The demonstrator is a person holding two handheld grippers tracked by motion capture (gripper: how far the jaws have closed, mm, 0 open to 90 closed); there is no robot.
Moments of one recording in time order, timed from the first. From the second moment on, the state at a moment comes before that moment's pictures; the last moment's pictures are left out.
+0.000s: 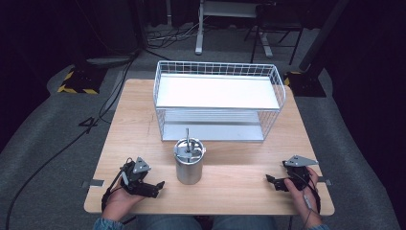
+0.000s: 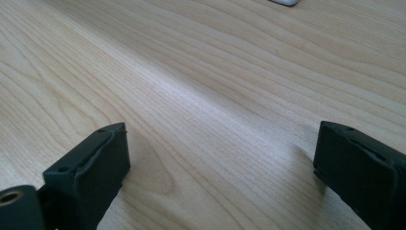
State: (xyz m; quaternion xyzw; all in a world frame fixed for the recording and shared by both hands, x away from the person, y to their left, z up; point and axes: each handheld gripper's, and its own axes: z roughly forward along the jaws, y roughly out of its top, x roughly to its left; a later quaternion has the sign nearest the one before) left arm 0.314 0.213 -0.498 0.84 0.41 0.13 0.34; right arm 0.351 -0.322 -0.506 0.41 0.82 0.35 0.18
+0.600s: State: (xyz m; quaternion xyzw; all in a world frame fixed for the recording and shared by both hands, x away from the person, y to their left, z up) left arm 0.296 0.204 -0.466 0.80 0.37 0.17 0.44; right arm 0.351 -0.322 -0.506 0.41 0.82 0.35 0.18
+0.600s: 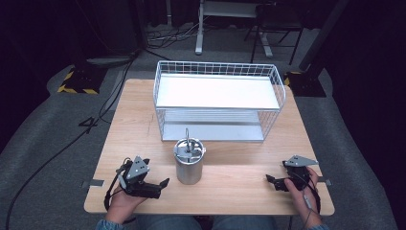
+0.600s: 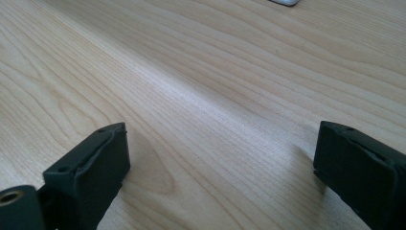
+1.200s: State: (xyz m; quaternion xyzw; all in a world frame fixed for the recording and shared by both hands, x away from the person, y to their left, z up) left arm 0.289 0.190 -0.457 0.79 0.34 0.17 0.48; right arm 0.351 -0.322 -0.506 0.40 0.83 0.35 0.18
